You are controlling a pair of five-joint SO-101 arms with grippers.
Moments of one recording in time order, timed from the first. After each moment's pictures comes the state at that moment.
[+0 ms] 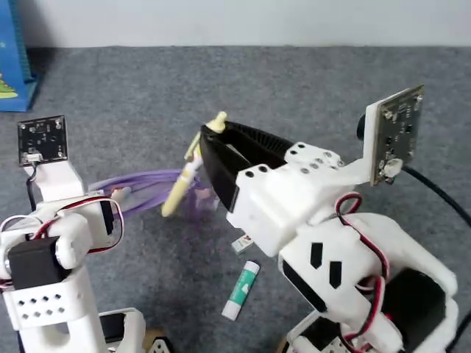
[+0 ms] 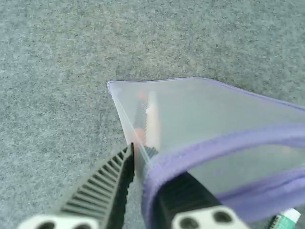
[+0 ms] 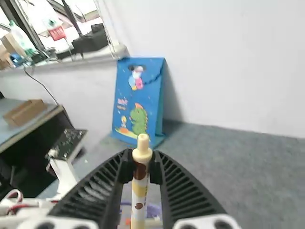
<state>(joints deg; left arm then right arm) -14.7 -52.4 27.6 93.2 6.4 -42.2 -45.4 -7.9 67.3 -22.4</state>
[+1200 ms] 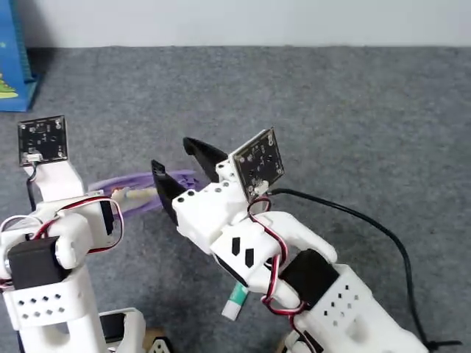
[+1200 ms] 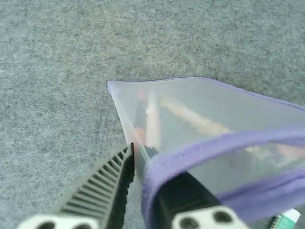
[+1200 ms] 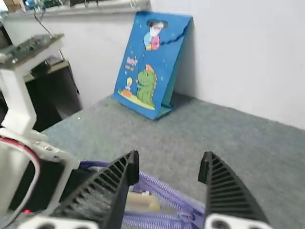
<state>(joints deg) -14.7 -52.4 27.6 93.2 6.4 -49.1 -52.4 36.1 36.0 -12.4</state>
